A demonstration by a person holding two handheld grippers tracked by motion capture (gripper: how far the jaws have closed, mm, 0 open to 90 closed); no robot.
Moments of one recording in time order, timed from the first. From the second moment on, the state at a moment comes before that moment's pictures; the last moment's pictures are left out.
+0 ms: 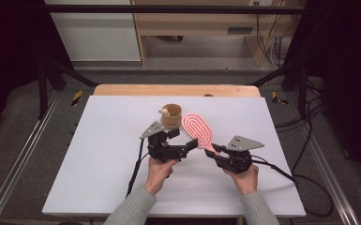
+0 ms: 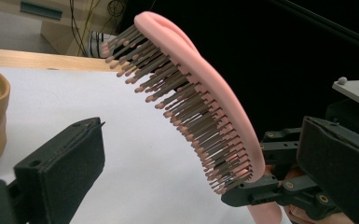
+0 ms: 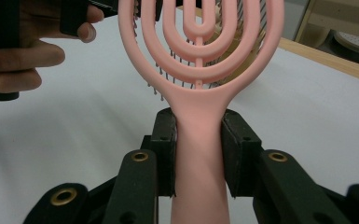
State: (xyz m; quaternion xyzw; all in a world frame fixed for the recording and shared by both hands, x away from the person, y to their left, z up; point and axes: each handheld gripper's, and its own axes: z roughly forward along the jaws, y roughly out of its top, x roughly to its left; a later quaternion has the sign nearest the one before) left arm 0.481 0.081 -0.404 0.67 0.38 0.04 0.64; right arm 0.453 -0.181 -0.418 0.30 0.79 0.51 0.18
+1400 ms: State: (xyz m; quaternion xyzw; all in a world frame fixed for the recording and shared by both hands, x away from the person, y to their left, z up) left arm 0.485 0.058 -0.404 0.64 0.42 0.00 0.64; right arm 0.452 -0.178 -0.417 0.29 0.79 0.50 0.19
